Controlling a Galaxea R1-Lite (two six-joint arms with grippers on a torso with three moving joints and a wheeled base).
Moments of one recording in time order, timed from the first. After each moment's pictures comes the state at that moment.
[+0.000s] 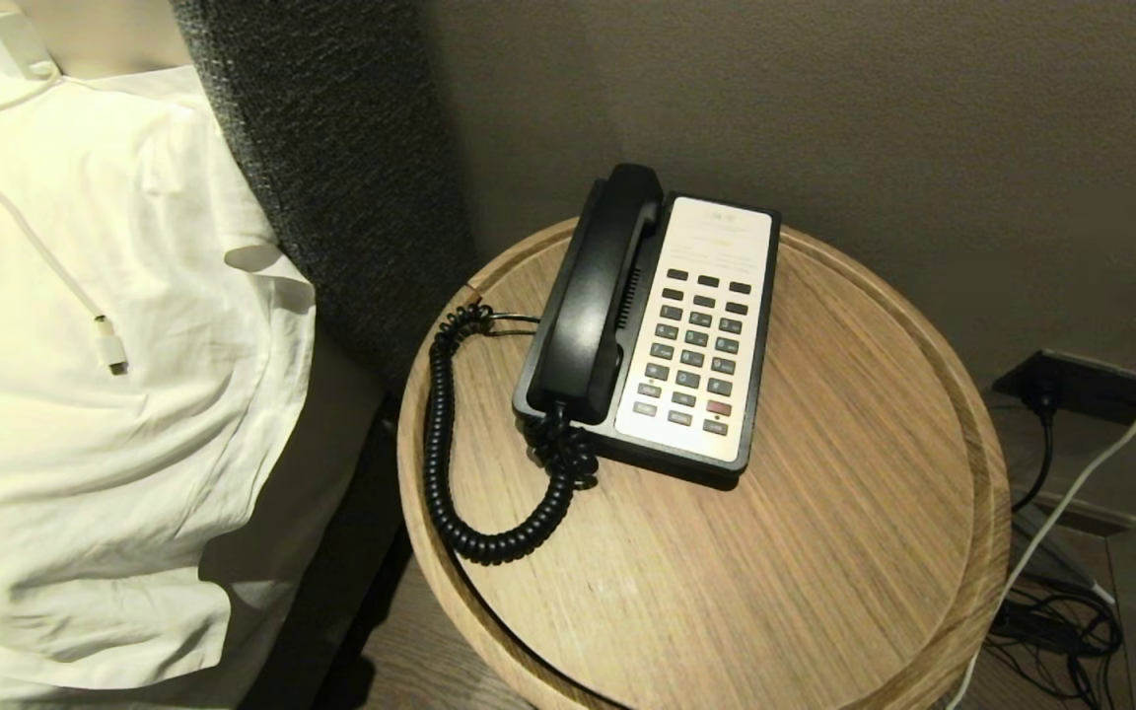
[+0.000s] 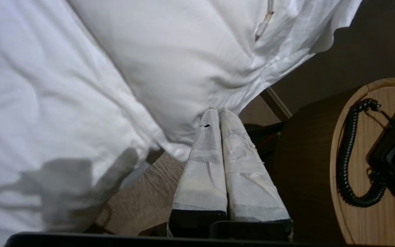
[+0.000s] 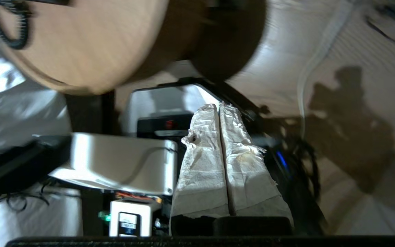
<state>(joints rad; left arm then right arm) -0.15 0.45 -1.00 0.75 0.33 -0.56 0.49 0.77 -1.56 1.42 -0.11 0.57</state>
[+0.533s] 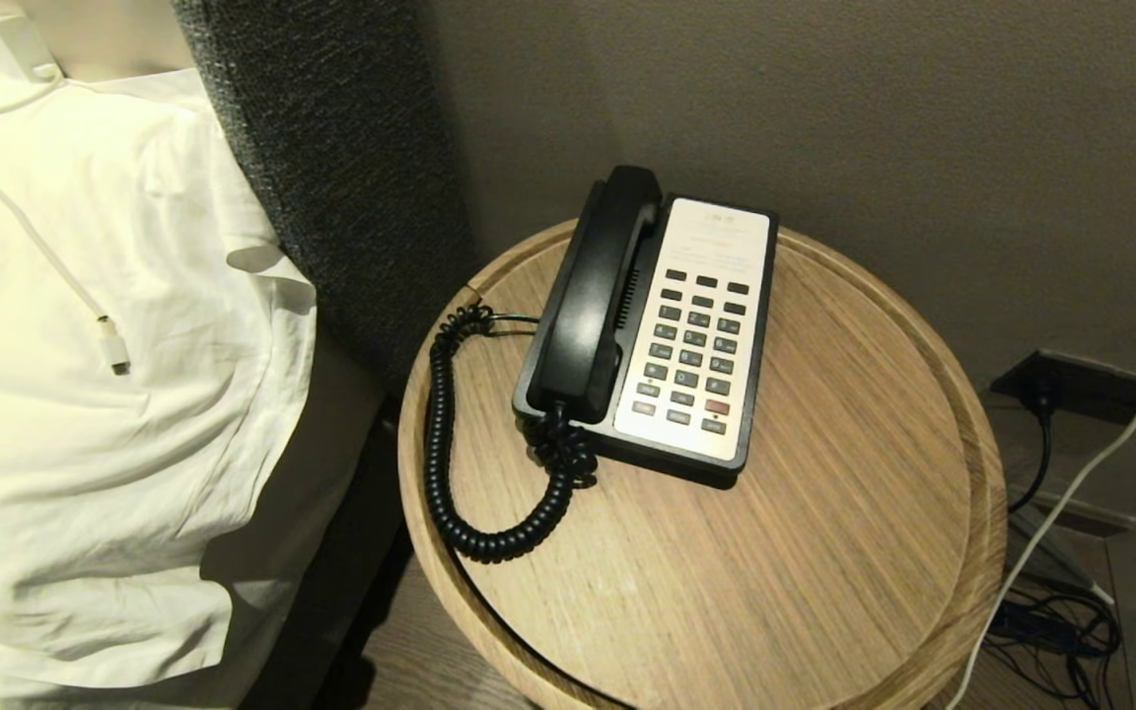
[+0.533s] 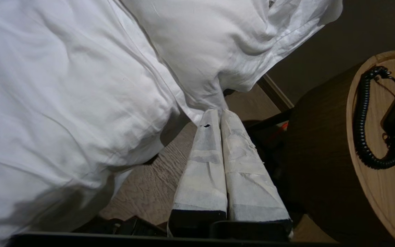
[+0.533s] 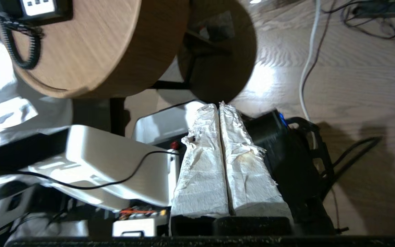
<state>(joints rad) -0.01 0.19 -0.91 0.85 0.21 -0.50 0.18 0.40 -1.50 1.52 0.00 0.53</state>
